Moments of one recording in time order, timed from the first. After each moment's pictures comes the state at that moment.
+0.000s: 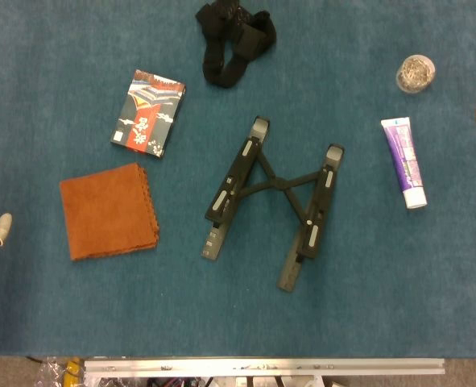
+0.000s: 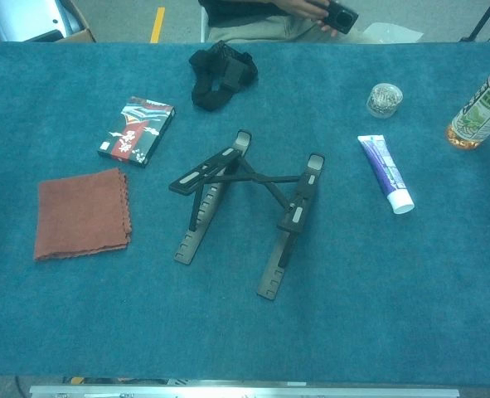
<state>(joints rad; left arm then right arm) -0.09 -1.15 -0.03 -1.74 1.47 1.45 0.20 0.12 -1.11 0.05 -1.84 -1.51 1.48 -0.28</state>
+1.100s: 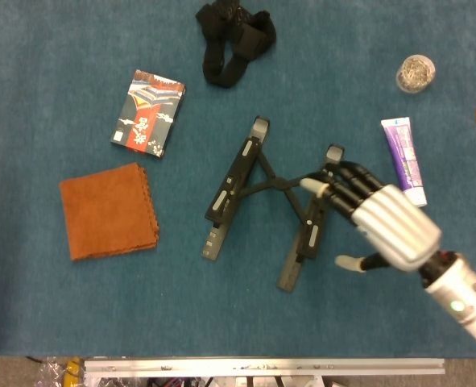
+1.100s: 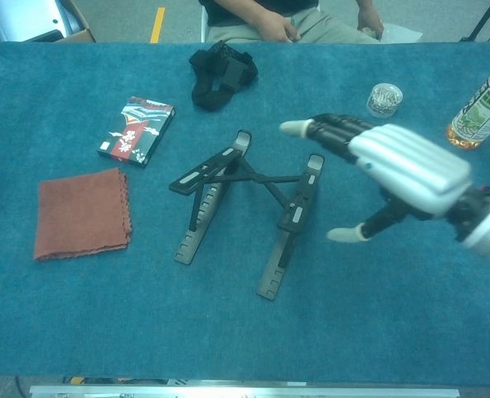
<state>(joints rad) -0.06 -1.11 -0.03 -1.72 1.44 1.48 0.14 0.41 -1.35 0.01 -1.89 -1.68 1.05 -0.21</state>
